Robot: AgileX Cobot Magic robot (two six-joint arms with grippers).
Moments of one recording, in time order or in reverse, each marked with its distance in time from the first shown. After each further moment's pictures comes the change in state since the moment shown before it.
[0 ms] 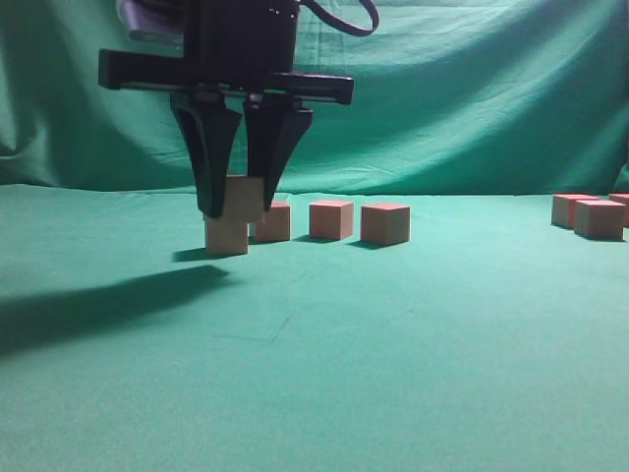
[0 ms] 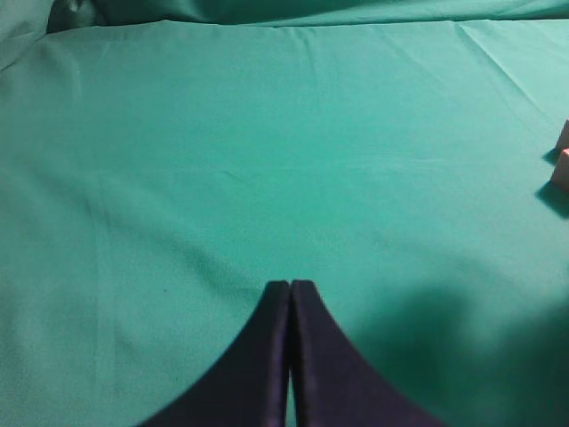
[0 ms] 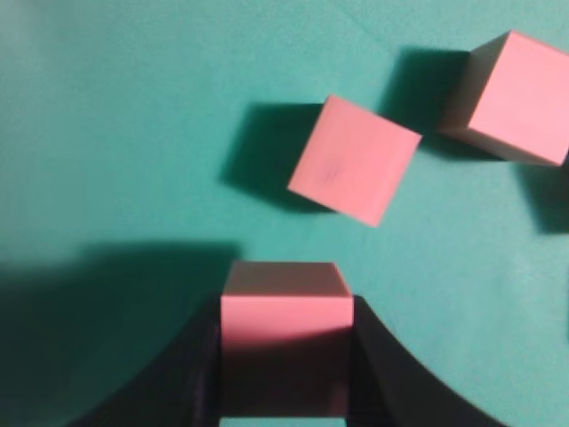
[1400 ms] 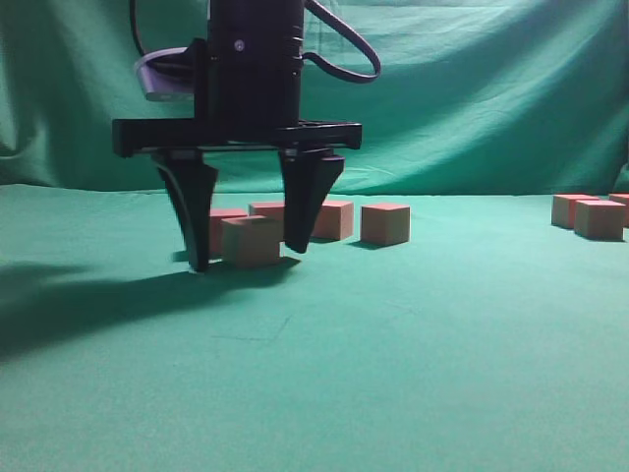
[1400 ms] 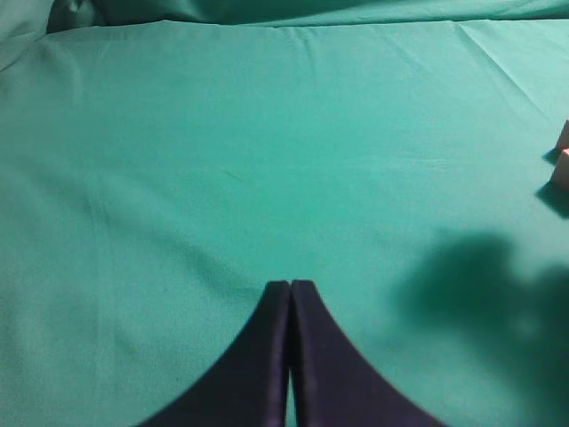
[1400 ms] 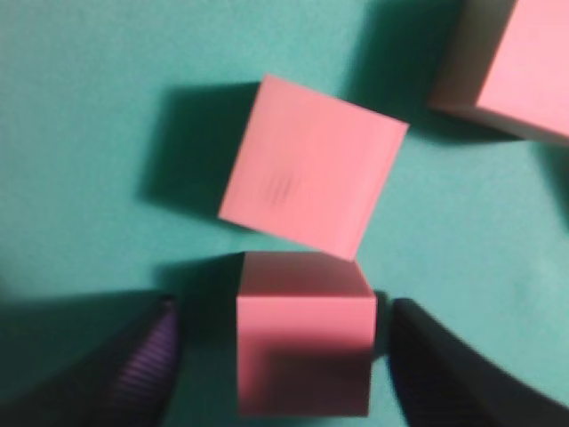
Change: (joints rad) left arm 0.000 0.000 0.000 0.000 0.000 0.000; right arm -0.010 0.087 -0.024 -0.020 0.016 0.076
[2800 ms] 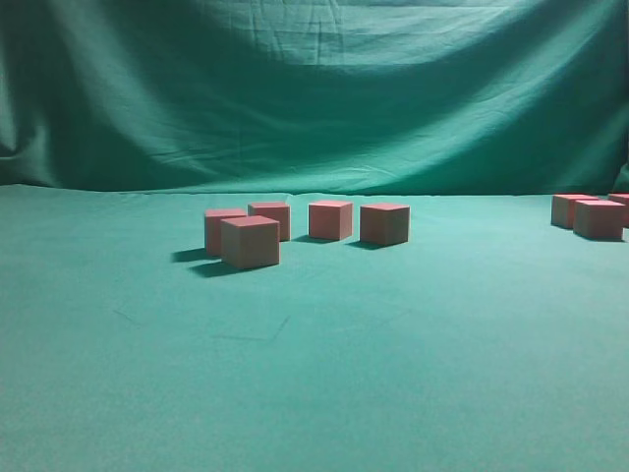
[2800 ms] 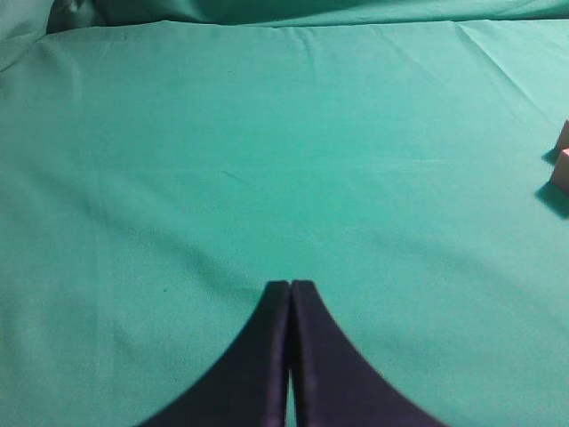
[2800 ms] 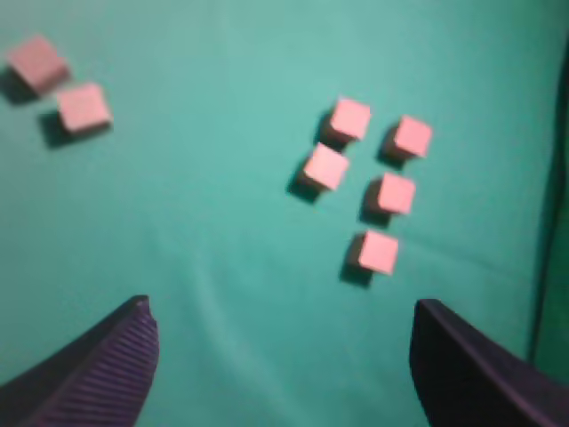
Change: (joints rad) left arm 0.000 0.000 0.000 0.000 0.000 0.000; right arm -0.370 -0.869 0.414 -0.252 0.180 -0.081
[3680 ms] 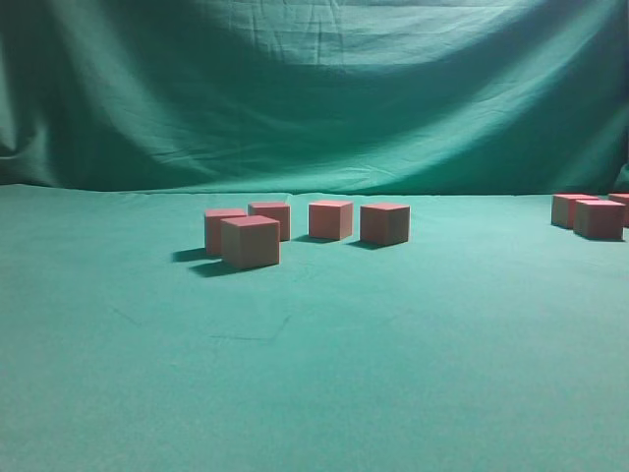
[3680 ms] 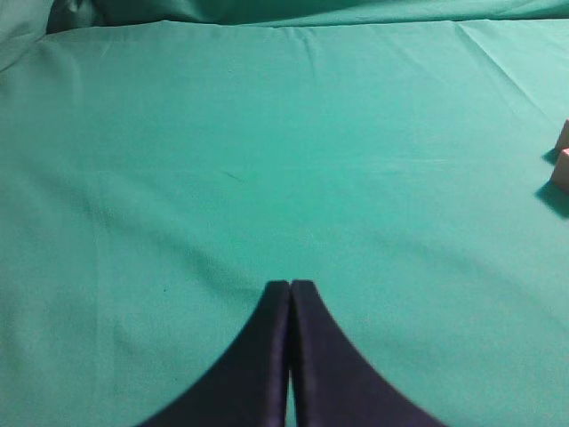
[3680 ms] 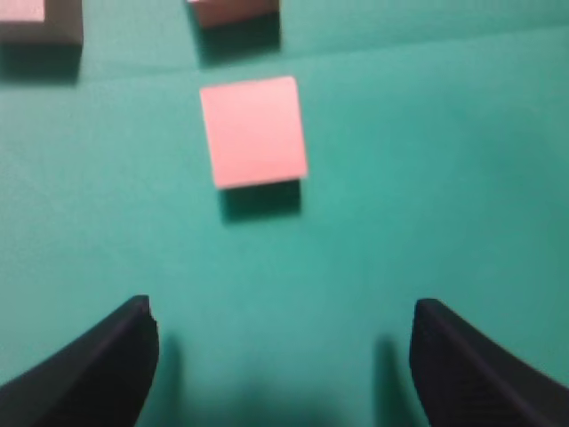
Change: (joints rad) left arm 0.000 0.000 0.000 0.000 0.000 0.000; right arm -0.499 0.325 0.342 0.244 -0.509 -0.052
